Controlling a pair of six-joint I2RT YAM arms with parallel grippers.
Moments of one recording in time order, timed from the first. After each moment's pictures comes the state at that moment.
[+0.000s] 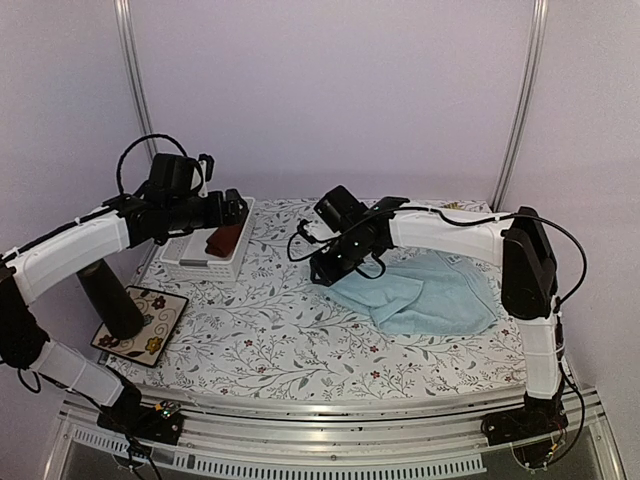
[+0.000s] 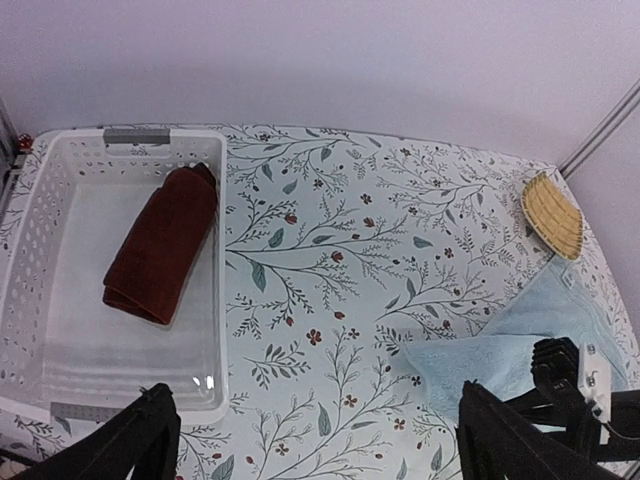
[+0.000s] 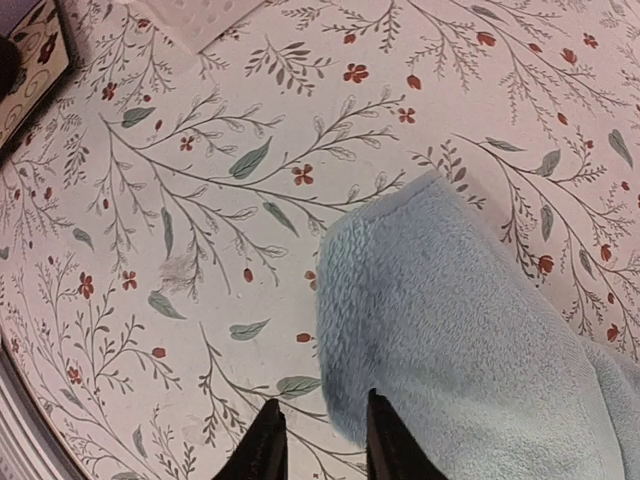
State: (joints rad) left arm -0.47 1.38 1.16 -0.32 -0.12 -0.38; right arm 0.87 2.14 1.83 -0.69 -0.03 0.14
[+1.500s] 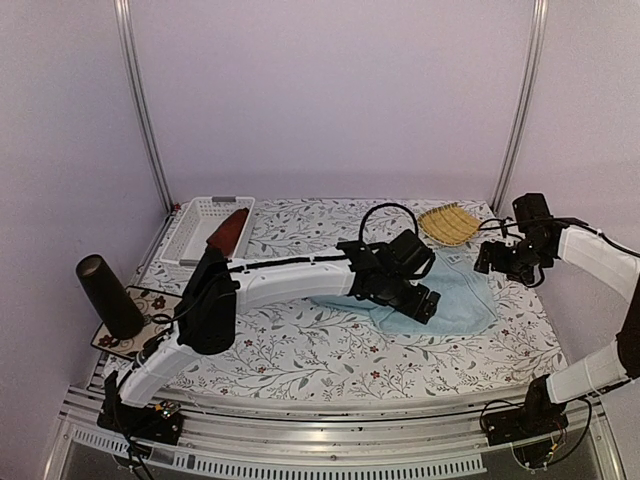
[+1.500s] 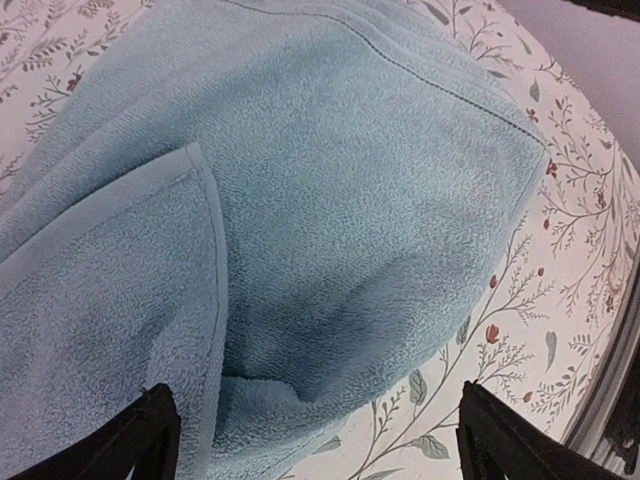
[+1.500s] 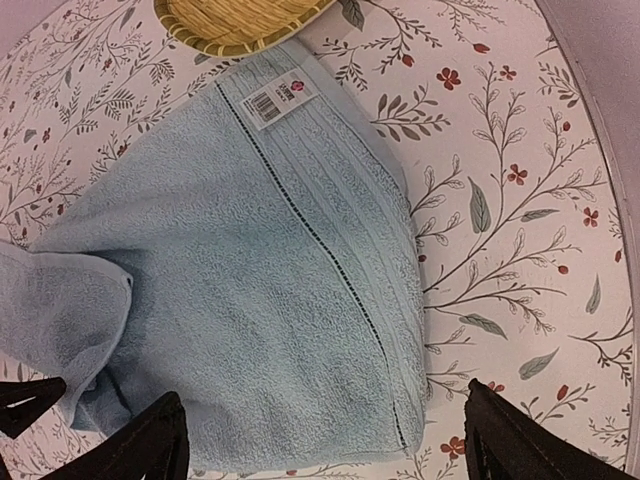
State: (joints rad) left arm -1.13 2.54 2.31 -0.62 -0.06 -0.40; right arm 0.08 1.33 0.96 -0.66 -0.03 0.30
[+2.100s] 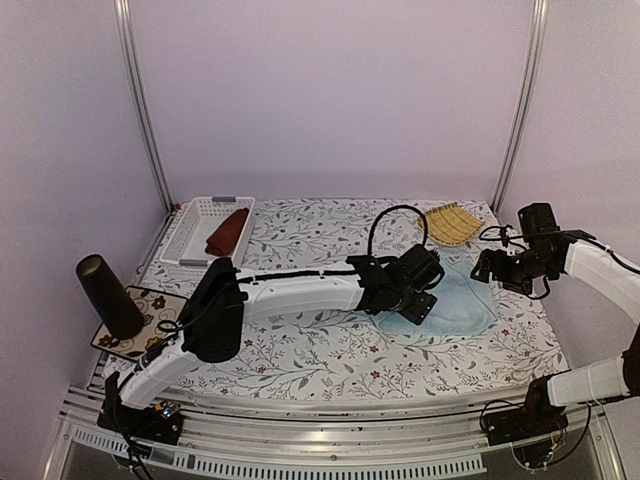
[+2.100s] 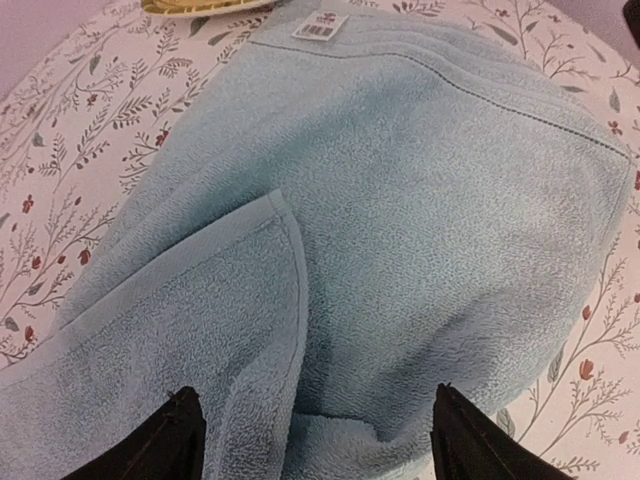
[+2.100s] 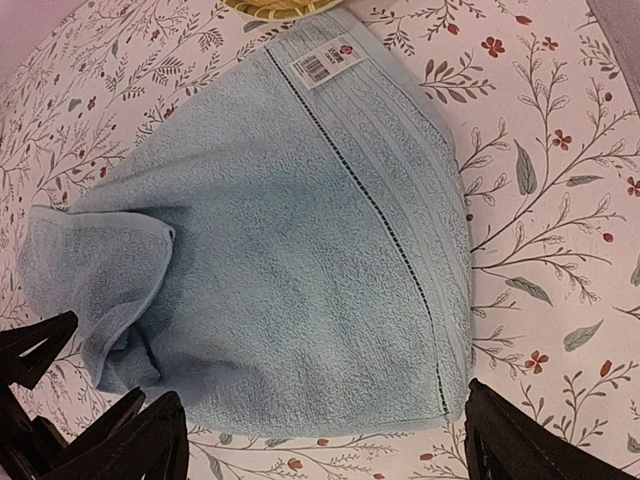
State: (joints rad) left arm -1.19 2.58 2.32 -0.59 -0.38 -0.28; right arm 0.08 1.21 0.86 -0.65 -0.15 0.31
